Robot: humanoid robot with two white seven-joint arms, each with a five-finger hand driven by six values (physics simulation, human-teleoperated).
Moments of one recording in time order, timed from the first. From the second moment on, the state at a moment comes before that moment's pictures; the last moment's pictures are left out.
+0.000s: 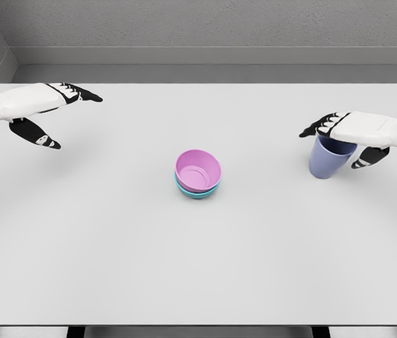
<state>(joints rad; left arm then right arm) -0.68 0.82 -0.51 -1.26 -0.15 -0.61 -0.61 -0.62 -0.86 0.54 -1.33 0.37 -0.61 0.61</state>
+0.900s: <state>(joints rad) -0.68 0.82 -0.51 -1.26 -0.15 -0.61 -0.61 -0.64 -0.85 0.54 -1.30 0.39 -0.61 0.61</state>
